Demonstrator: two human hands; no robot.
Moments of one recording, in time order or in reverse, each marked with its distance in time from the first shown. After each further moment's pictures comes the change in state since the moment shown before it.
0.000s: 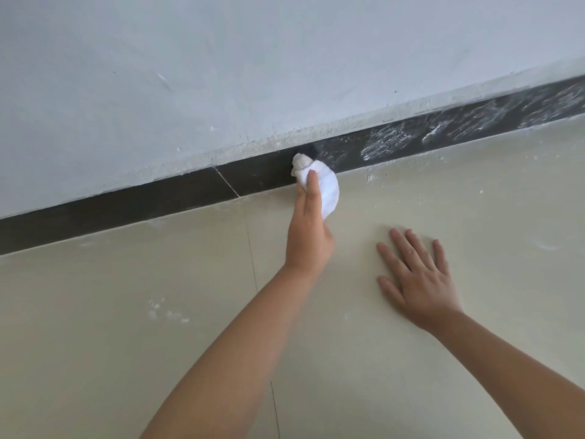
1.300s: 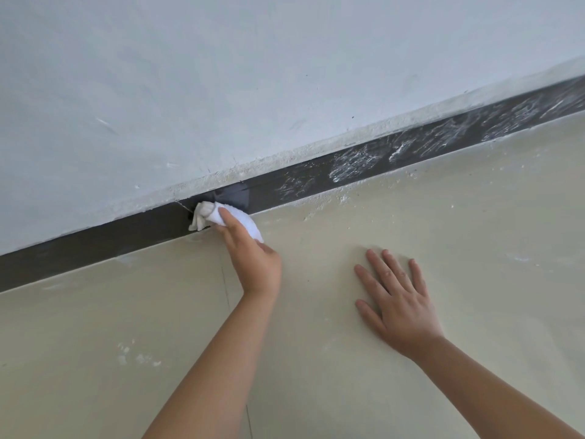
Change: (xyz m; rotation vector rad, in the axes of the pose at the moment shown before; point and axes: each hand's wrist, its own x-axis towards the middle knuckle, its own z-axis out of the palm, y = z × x) left_hand 0.015 -0.029 0.009 0.000 0.313 -0.377; right_hand 0.000 0.005 0.001 0.018 0.017 0.024
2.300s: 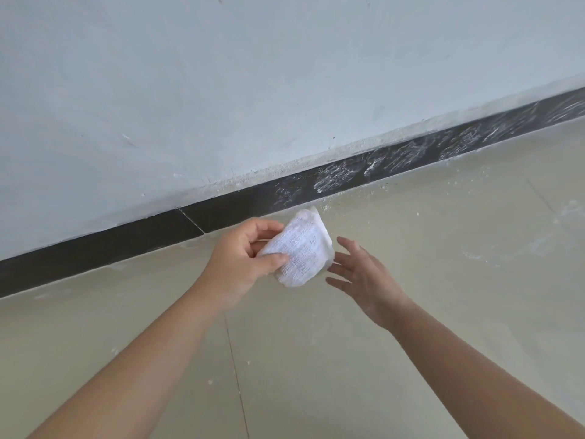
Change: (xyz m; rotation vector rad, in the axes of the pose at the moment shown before) left_hand 0.000 0.042 -0.087 -0.507 -0.781 0.097; right_hand 0.017 -0.023 -0.052 1.783 -0.241 0.360
